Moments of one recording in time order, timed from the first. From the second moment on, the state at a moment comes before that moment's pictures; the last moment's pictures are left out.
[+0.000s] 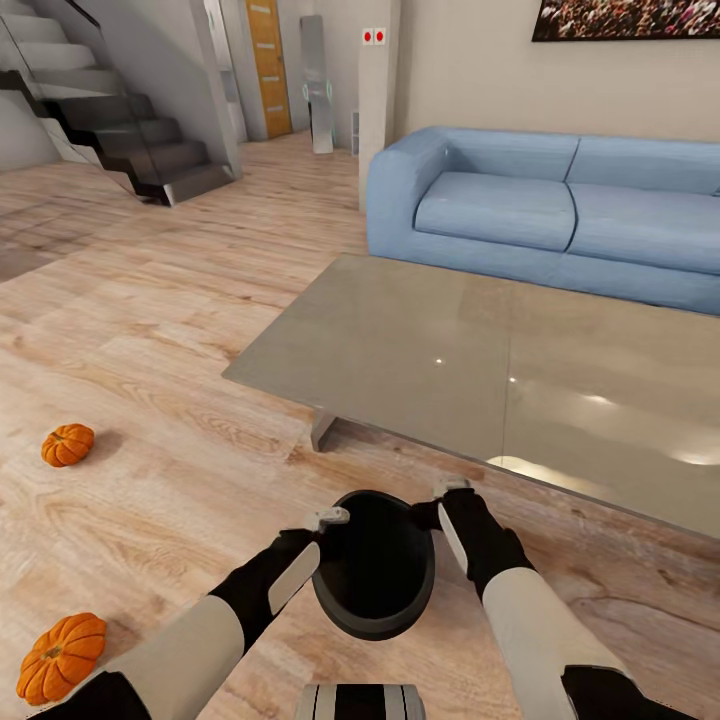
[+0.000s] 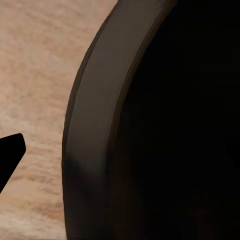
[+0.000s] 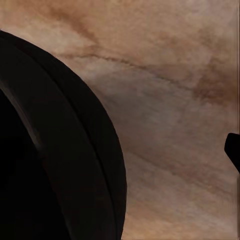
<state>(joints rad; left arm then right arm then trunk) -0.75 -0.12 -0.62 -0.57 0.76 0.43 0.37 -0.79 0.17 -0.11 -0.63 0.22 0.67 0.01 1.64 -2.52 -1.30</state>
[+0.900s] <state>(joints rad) -0.55 0.02 -0.62 -1.10 0.77 0.46 0.52 -0.51 0.17 -0.04 -1.19 0.22 0.88 0.01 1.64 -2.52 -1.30</state>
